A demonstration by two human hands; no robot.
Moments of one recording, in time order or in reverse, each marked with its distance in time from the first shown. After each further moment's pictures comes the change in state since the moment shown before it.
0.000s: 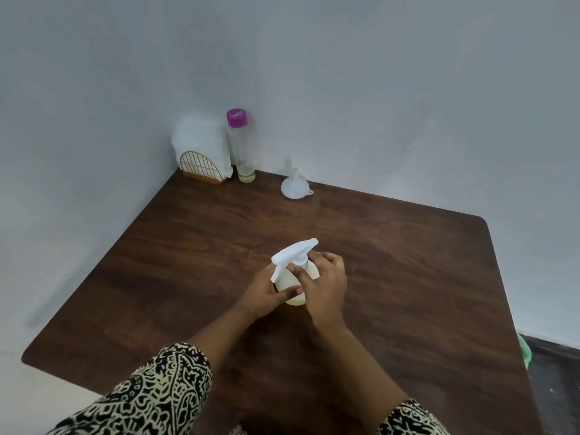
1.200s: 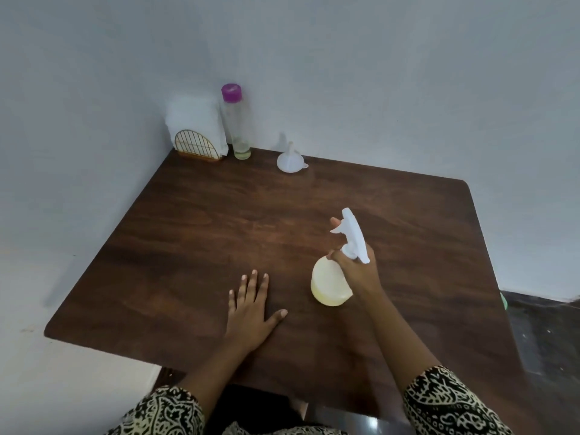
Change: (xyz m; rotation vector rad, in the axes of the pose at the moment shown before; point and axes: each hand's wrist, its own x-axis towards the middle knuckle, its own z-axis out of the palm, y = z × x) left_hand -0.114 -0.049 0.004 0.852 -0.114 -0.252; right_hand -0.035 0.014 -0.058 0.281 -0.150 0.086
